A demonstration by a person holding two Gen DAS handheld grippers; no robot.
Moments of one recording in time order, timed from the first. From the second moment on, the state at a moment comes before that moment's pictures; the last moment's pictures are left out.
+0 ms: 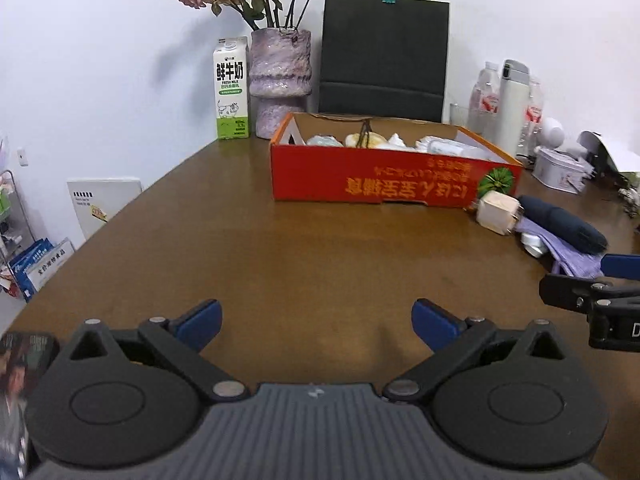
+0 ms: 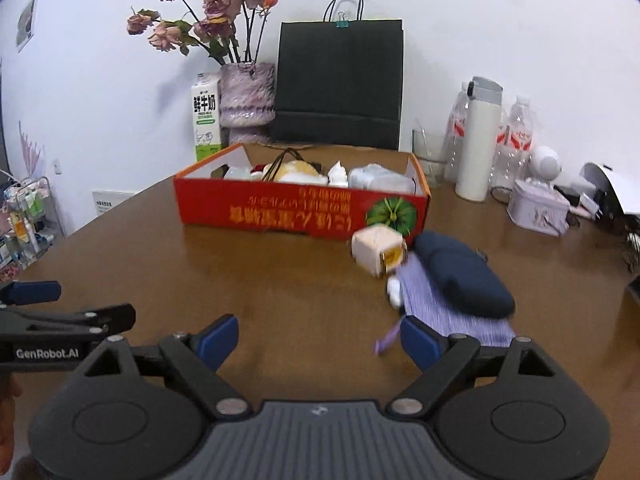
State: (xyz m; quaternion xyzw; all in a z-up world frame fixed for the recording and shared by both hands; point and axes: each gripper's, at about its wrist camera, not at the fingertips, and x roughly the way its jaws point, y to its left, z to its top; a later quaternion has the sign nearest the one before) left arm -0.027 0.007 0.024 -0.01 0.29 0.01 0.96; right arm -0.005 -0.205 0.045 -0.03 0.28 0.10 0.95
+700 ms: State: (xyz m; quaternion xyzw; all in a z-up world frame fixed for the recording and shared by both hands) left arm -0.034 0.000 0.006 -0.01 0.31 -0.01 0.95; right arm -0.026 -0.222 0.021 -0.01 0.26 0.10 0.96
